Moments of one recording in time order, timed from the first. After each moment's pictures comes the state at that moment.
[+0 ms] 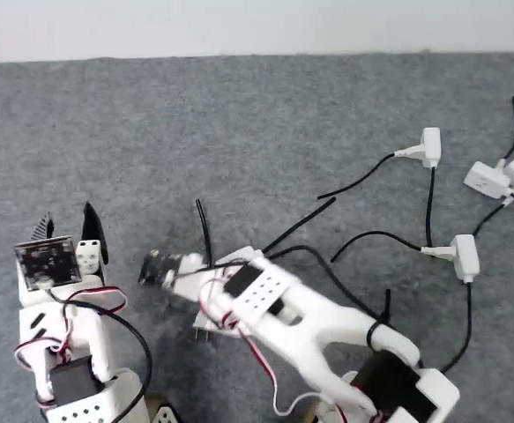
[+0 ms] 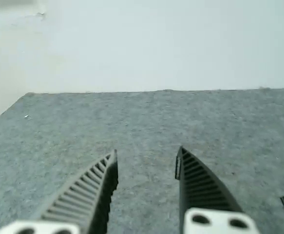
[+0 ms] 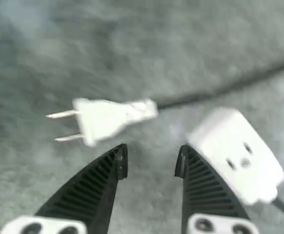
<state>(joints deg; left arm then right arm) -22.6 -95.4 85.2 37.4 -0.6 -52.3 -7.4 43.8 47.5 28.4</state>
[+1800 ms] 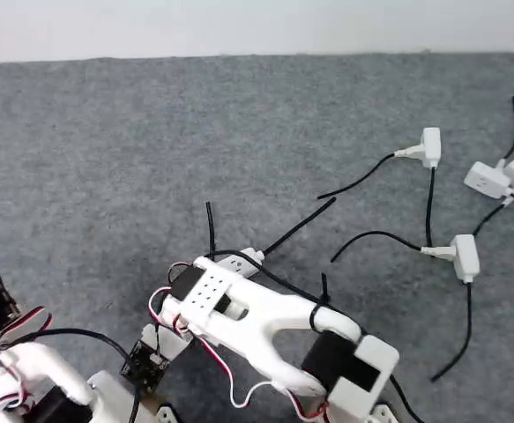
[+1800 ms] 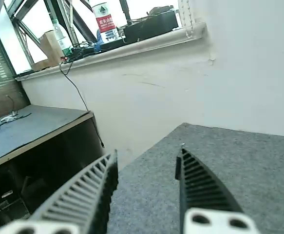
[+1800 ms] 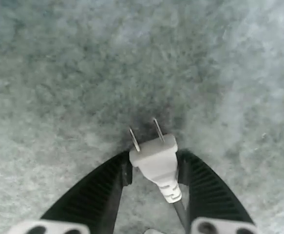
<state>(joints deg) -54.0 -96.0 65.2 43.7 -8.0 -60.0 11.3 23.9 59.1 91.3</state>
